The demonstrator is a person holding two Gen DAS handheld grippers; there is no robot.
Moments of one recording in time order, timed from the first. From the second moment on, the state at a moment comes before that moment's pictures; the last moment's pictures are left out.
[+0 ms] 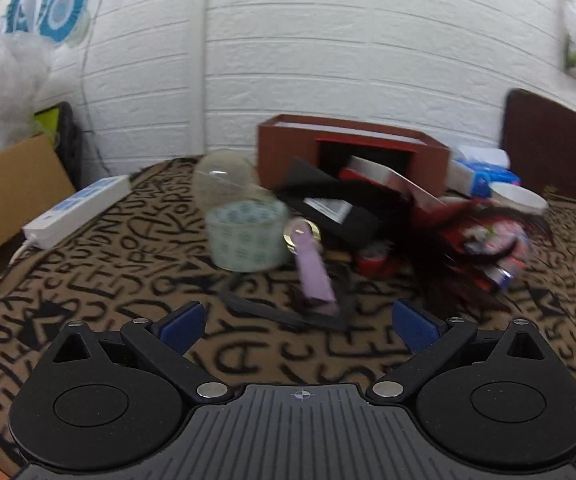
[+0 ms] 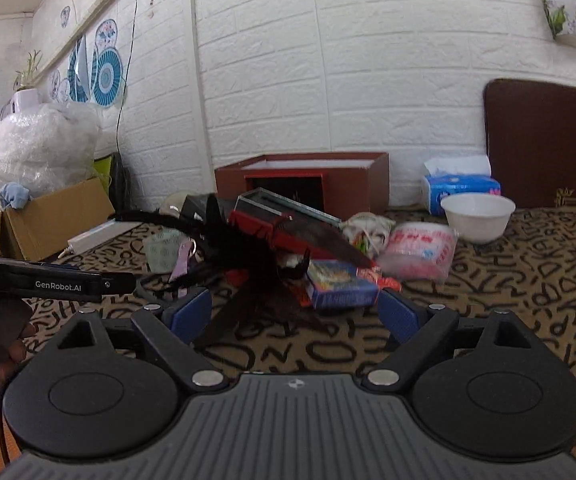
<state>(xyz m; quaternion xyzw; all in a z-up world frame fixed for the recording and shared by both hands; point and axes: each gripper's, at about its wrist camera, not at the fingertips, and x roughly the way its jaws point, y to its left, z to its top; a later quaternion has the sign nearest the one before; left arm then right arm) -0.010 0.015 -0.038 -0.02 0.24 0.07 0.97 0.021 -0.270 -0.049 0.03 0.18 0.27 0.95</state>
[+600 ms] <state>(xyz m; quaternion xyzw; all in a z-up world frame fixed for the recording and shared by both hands) 0.008 -0.016 -0.077 0.04 0.20 0.04 0.98 0.065 -0.312 -0.093 0.16 0.18 0.23 0.94</state>
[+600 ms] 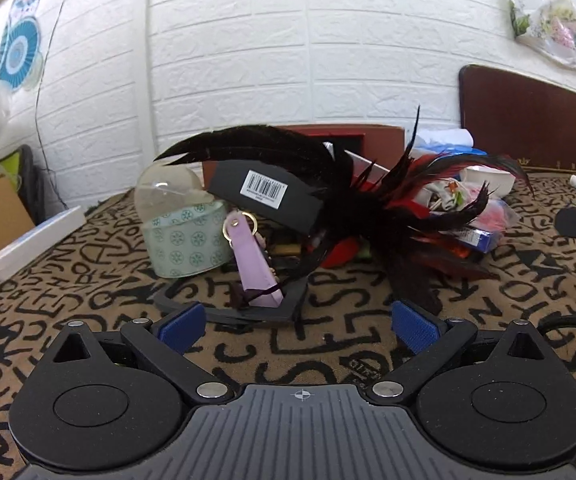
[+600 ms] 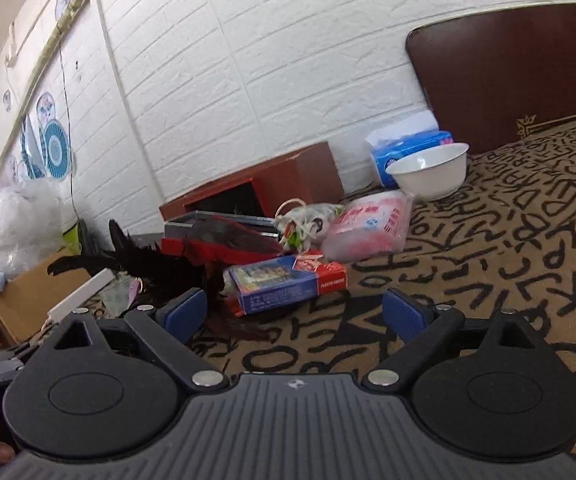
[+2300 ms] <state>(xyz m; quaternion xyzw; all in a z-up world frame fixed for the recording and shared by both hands) 0.008 -0.013 -0.078 0.02 0.20 0.04 0.98 0.063 -0.308 -0.093 0.14 0.18 0.23 0.95</state>
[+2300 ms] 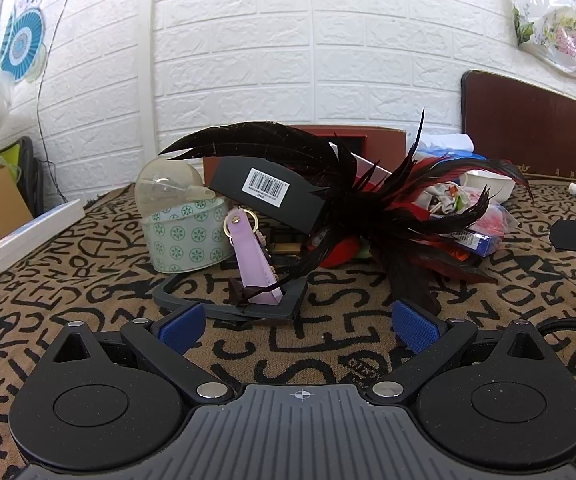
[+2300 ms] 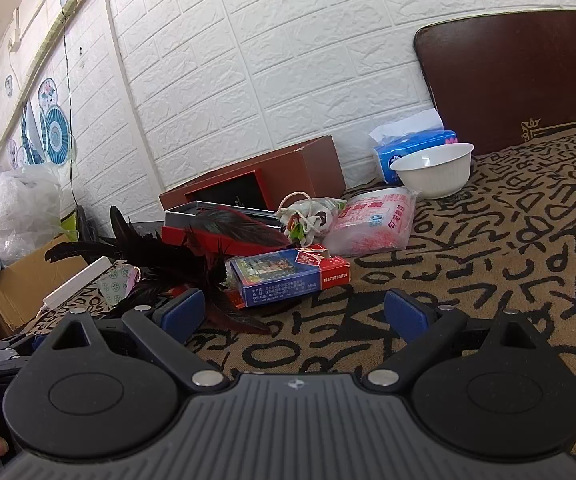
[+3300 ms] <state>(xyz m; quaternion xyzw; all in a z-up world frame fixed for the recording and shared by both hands) 0.110 -0.002 -0.071 0.05 0.27 0.04 0.96 0.134 -0.258 -0.079 -0.07 0.21 0.25 0.94</state>
